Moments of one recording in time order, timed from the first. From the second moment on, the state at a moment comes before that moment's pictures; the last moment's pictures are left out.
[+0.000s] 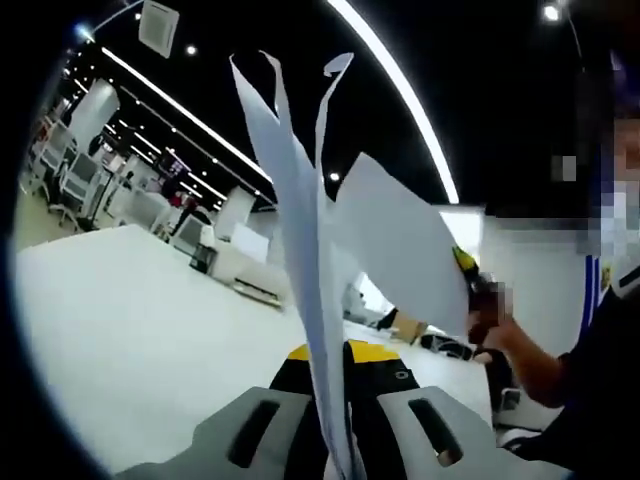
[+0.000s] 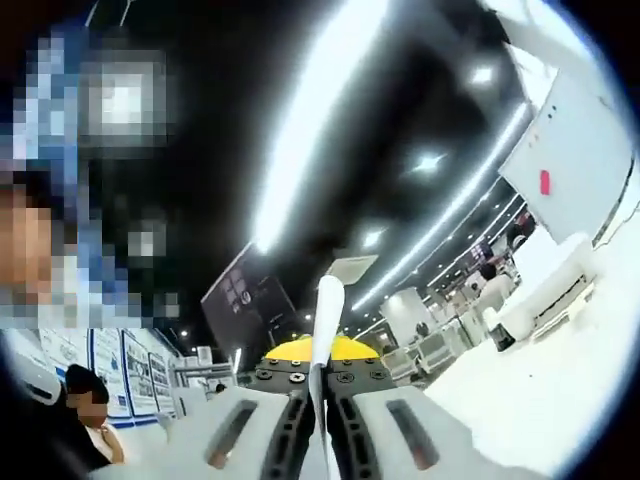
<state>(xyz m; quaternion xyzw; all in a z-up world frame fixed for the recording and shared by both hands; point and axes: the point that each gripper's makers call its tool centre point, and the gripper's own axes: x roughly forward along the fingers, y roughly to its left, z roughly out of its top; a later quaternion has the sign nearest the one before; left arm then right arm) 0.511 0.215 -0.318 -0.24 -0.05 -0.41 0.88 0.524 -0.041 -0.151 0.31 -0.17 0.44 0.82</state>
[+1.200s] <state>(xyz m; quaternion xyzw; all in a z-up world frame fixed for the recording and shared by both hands) 0.516 0.226 -0.306 -0.34 -0.07 -0.42 0.84 0.532 0.030 -0.245 0.43 -0.14 0.38 0.81</state>
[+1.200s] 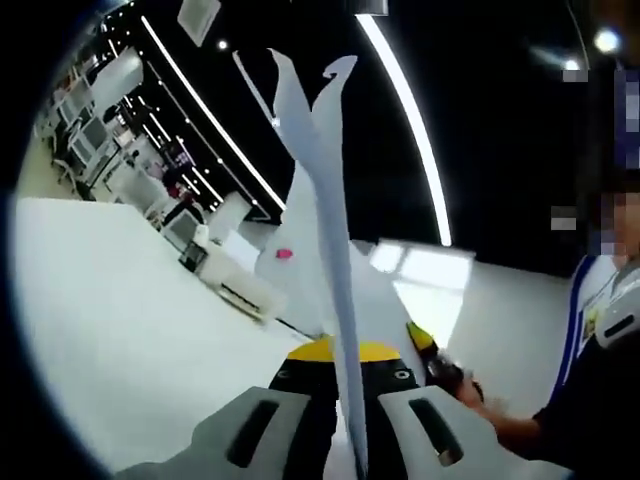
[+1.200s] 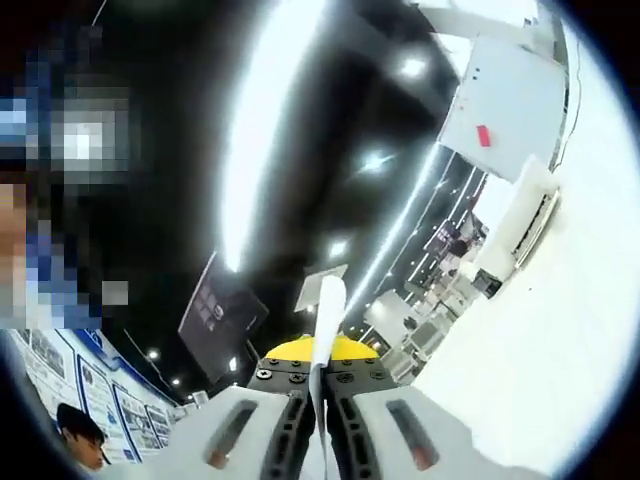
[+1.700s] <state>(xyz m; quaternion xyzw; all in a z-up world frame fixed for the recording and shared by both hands) 0.513 0.229 -0.301 -0.38 -0.07 -0.43 0.82 0.537 0.032 -0.258 0.43 -0.13 0.37 0.82</state>
